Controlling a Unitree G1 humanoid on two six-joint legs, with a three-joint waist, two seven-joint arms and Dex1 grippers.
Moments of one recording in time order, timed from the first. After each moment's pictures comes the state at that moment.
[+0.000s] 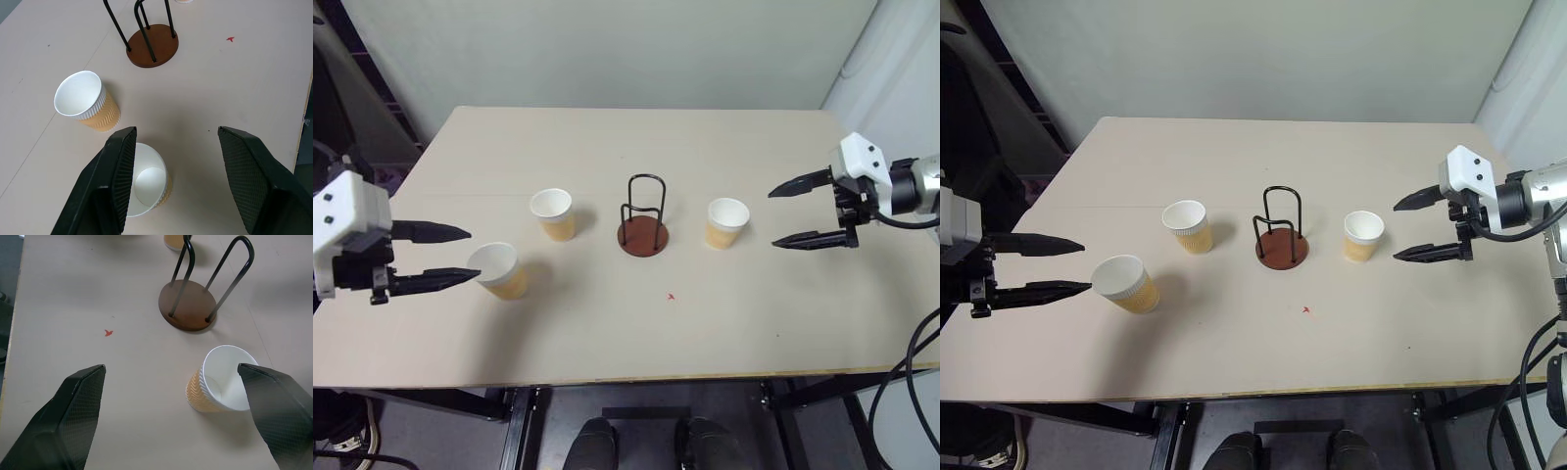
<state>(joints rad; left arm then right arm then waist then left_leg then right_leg) -0.05 1.25 0.64 -0.22 -0.54 0.48 -1.38 -0.88 -0.98 0.09 0.27 0.25 0.28 1.58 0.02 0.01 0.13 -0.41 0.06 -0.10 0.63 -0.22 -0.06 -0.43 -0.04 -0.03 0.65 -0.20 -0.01</state>
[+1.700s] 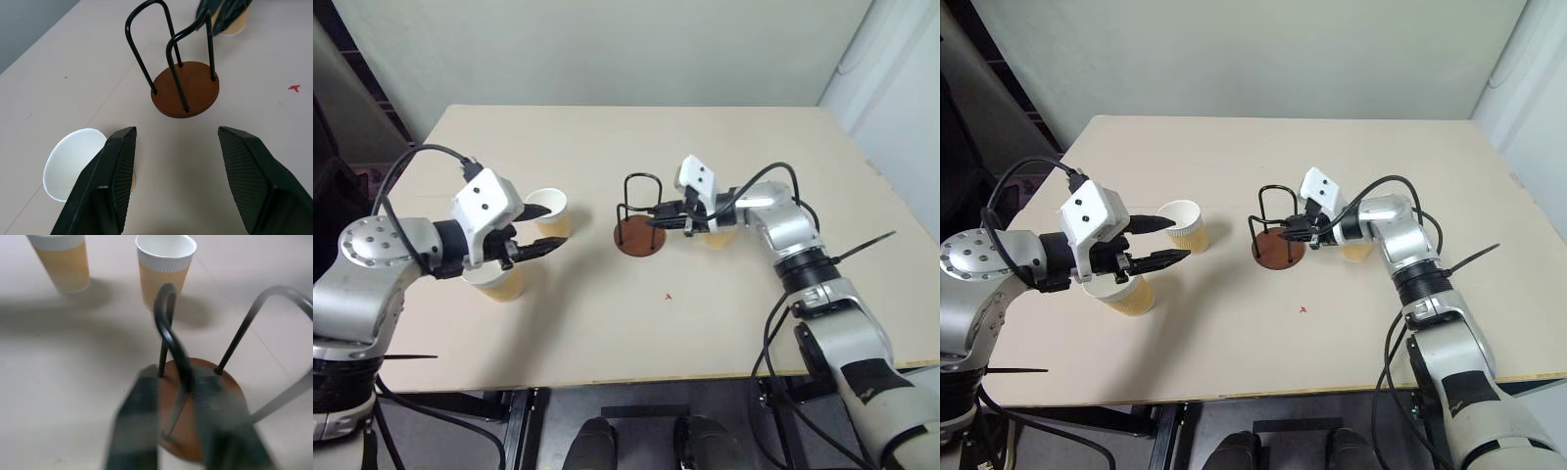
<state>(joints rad) -0.40 0.99 0.15 -0.30 -0.41 0.58 -0.95 -1.03 -0.37 0.22 0.58 0.09 0.26 1.18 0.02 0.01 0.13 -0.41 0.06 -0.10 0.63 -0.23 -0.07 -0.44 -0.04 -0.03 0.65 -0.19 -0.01</state>
